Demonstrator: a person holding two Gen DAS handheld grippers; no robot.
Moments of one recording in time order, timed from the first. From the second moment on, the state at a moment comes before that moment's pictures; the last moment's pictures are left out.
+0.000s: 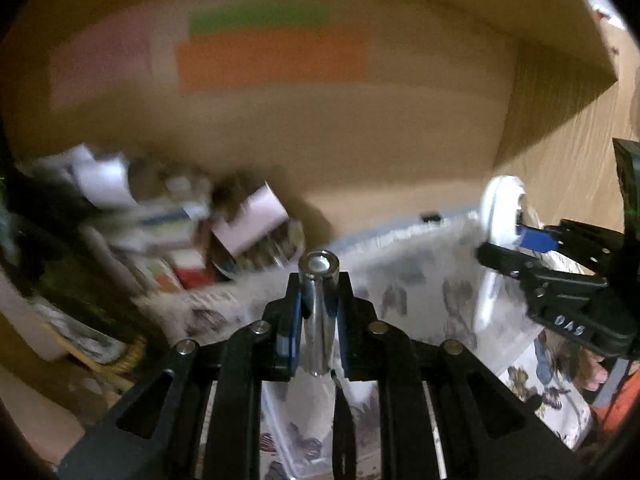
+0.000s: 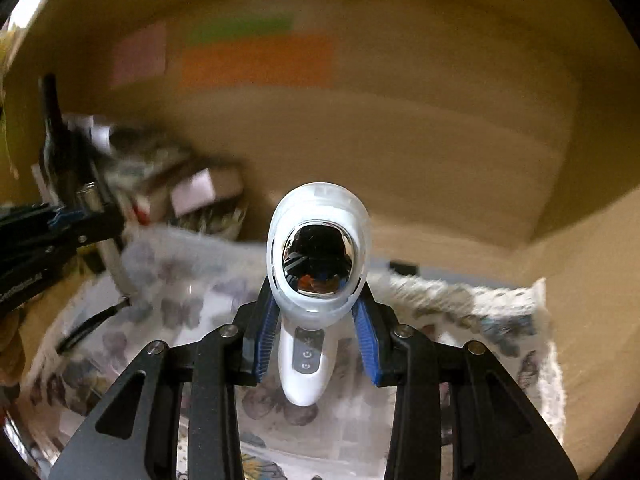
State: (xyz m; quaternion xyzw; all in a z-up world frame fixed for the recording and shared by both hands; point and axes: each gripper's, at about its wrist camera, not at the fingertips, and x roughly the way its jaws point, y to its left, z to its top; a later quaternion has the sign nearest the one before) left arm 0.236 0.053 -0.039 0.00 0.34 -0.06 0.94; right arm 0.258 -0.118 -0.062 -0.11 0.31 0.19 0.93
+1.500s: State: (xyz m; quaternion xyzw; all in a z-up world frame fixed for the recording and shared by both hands) left arm 0.094 0.049 -0.049 0.02 0.29 0.01 0.96; right arm 0.133 -0.159 -0.078 -0.07 0.29 0.18 0.94
